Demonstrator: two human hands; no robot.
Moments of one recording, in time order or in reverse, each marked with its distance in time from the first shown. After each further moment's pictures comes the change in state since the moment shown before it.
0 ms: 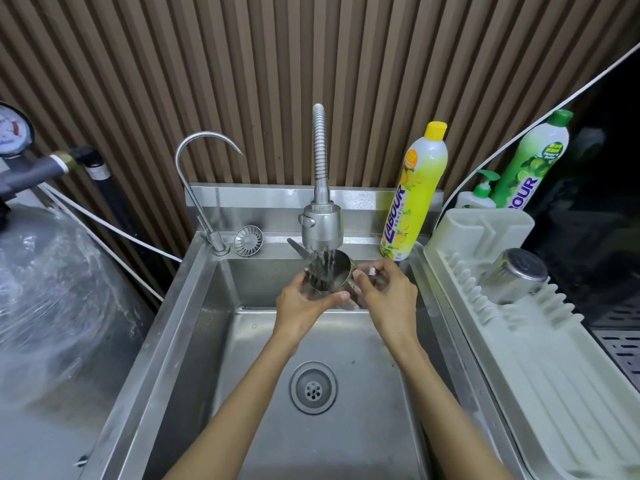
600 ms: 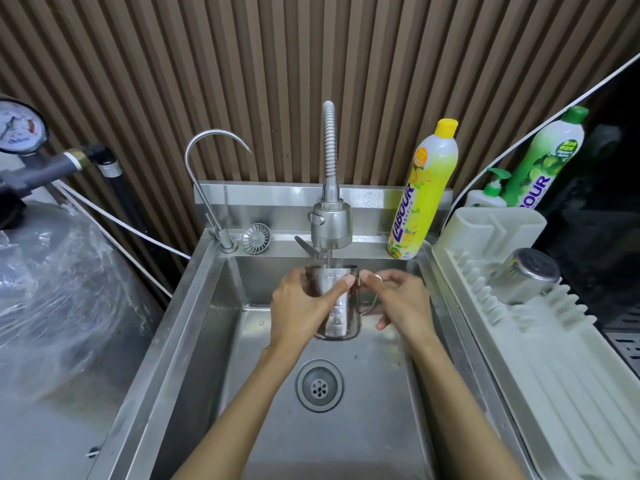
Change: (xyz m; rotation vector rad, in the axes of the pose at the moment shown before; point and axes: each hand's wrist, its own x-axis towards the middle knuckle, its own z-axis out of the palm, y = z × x) left_hand -0.022 0.025 -0.005 0.409 0.239 0.077; right_hand 0.003 -0.003 -0.011 0.221 -0.211 0.287
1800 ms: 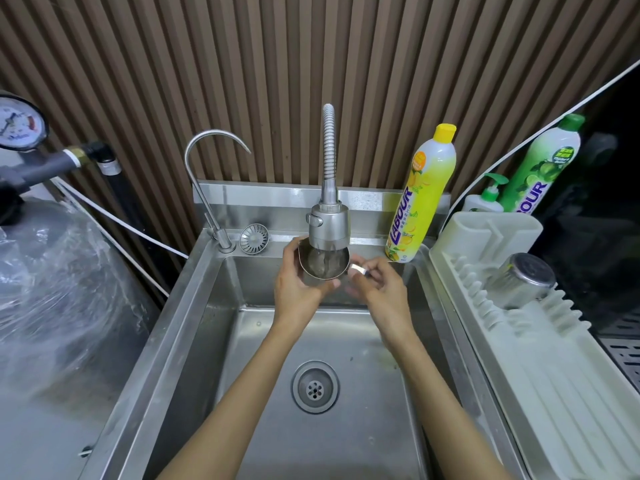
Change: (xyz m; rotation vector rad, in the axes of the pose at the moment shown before) left_hand 0.024 -0.008 0.009 -0.456 -0.047 0.151; right_hand 0.001 0.000 0.021 0.213 -0.056 -0.189
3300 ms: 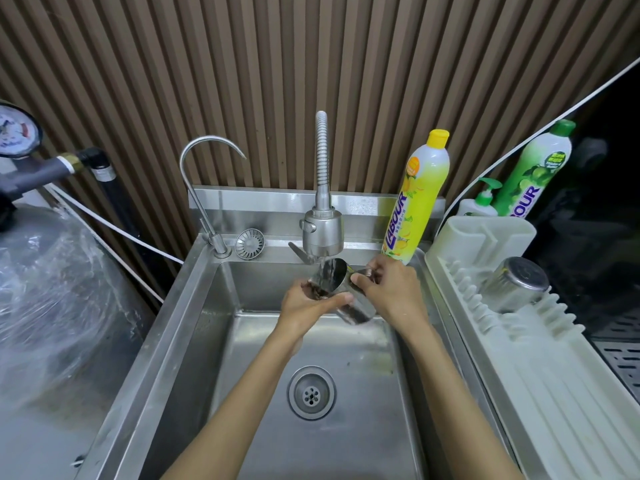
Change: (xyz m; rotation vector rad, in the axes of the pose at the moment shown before) left_hand -0.005 -0.007 0.010 -0.035 -0.144 -0.360; right_hand 0.015 -0.025 -0.019 -0.794 0.014 -0.089
